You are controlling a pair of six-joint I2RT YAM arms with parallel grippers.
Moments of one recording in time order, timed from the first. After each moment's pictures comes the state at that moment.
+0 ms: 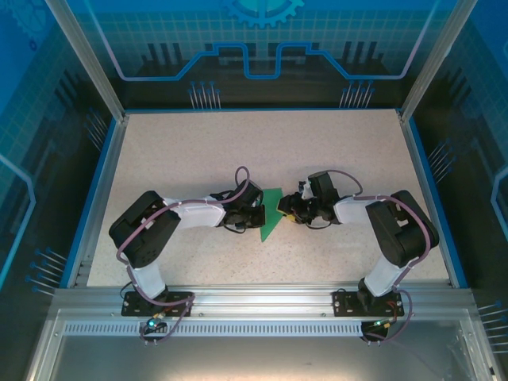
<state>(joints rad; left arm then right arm) -0.72 1.78 0.92 -0.17 0.15 -0.80 0.40 1.69 0.67 0.13 -0.59 0.94</state>
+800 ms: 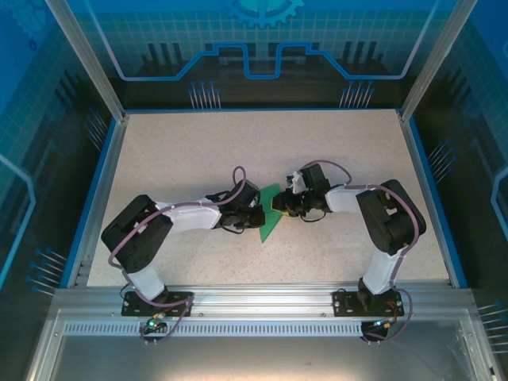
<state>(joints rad) -0.72 1.71 0.88 -0.16 0.16 -0.79 0.41 1.81 0.84 0.00 -0.68 0.69</state>
